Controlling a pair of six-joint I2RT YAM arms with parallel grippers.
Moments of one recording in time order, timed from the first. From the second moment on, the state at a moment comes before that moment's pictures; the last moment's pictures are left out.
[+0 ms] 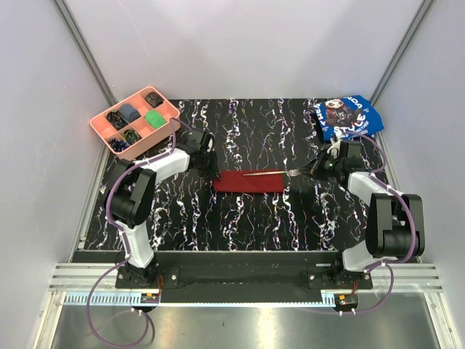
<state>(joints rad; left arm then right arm) -0.42 1.86 1.20 -0.38 0.21 -0.57 -0.05 1.50 0.76 0.00 -0.55 0.54</state>
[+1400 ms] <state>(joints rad) -0.40 1.81 1.17 -0.39 0.21 -0.57 -0.06 1.54 0.78 -0.03 -0.53 0.50</state>
